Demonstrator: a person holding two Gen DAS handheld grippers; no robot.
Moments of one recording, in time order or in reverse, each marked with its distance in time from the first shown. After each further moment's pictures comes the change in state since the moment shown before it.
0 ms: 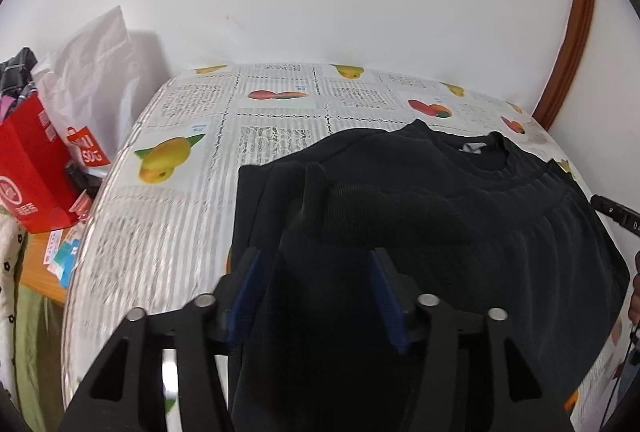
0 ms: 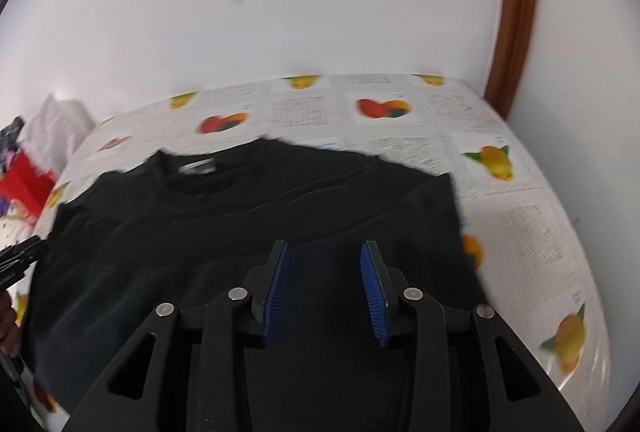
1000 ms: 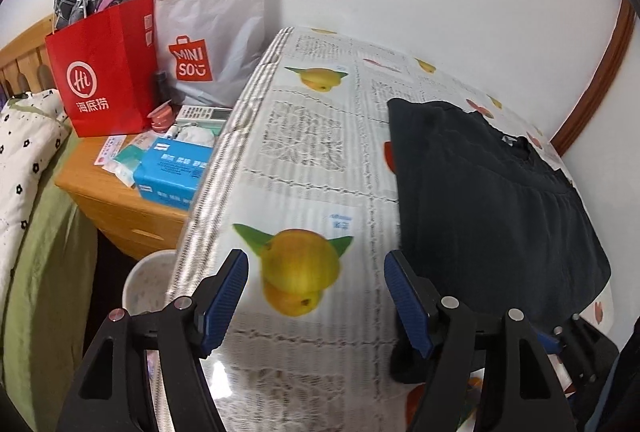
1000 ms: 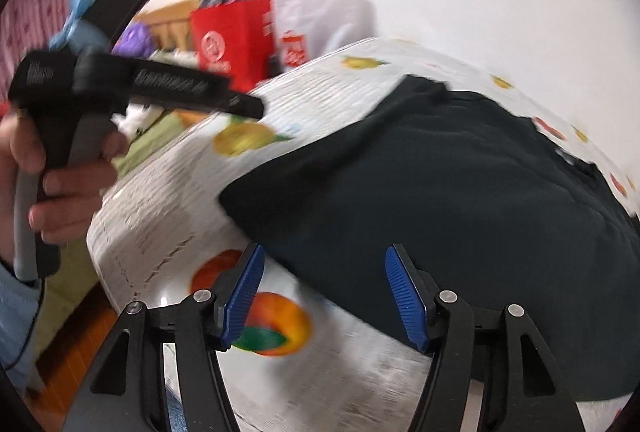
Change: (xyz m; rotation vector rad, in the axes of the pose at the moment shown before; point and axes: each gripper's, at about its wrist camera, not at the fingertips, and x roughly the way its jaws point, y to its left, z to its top) left arm -0.076 0.131 -0.084 -0.208 0.051 0.017; right arm -0.076 0.347 -0.183 -0.578 0.019 0.358
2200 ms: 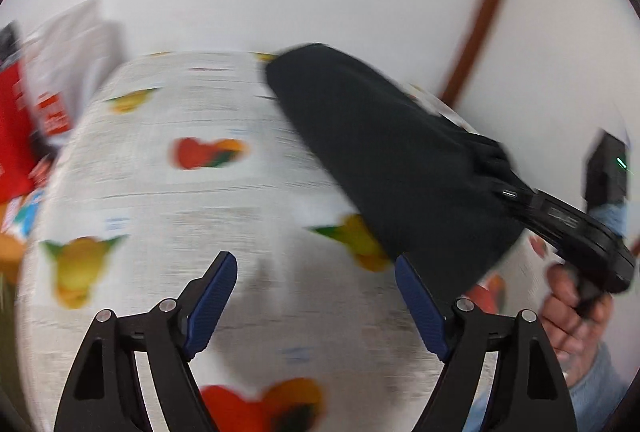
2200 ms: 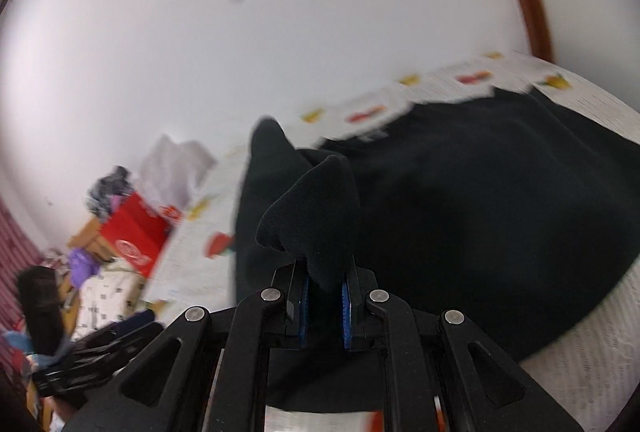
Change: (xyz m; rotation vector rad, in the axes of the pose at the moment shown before) left arm -0.003 -0.141 -0.048 0.301 -0.040 -0.324; right arm -0.086 -0.208 -0.068 0.758 -0.317 -0.125
